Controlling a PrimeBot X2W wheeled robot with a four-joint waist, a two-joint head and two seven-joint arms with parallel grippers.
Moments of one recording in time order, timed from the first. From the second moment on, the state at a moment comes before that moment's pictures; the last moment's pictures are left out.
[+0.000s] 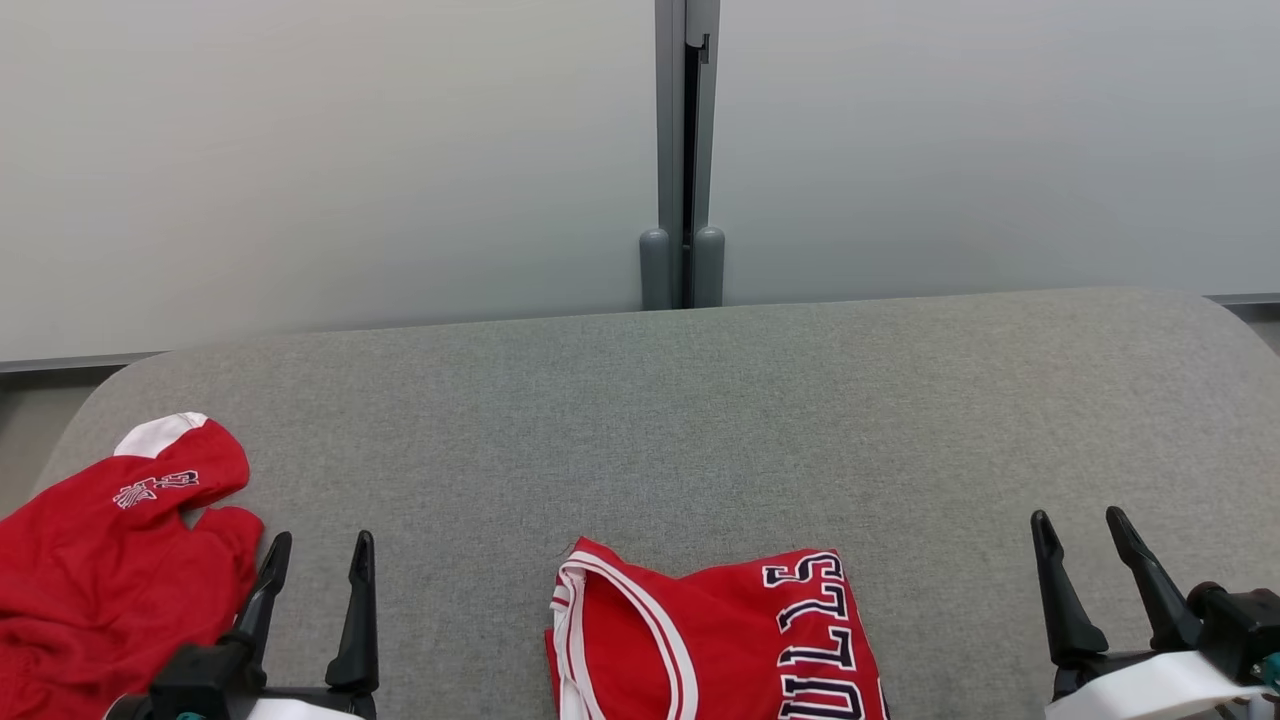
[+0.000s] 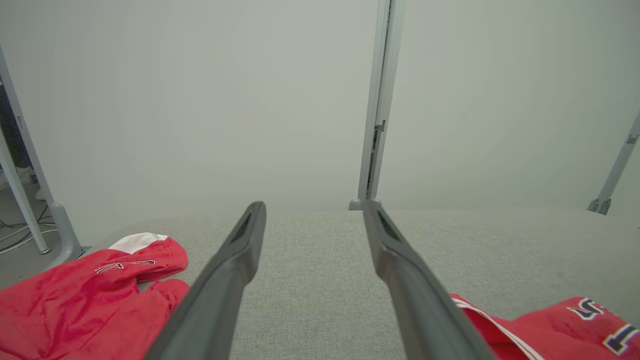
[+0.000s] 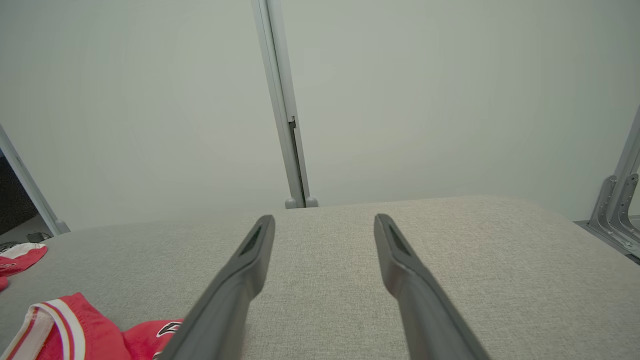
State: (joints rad) left arm 0.08 0.14 -0.09 0.14 -0.26 -0.01 -0.26; right arm 0.01 -0.21 0.13 0.21 0.39 0.13 -0.26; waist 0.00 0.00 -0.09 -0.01
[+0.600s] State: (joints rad) left arm 0.08 0.10 -0.04 0.18 -0.22 -0.07 -0.26; right arm -0.02 -0.20 0.26 0.36 0.43 0.13 -0.20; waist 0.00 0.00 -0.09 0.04
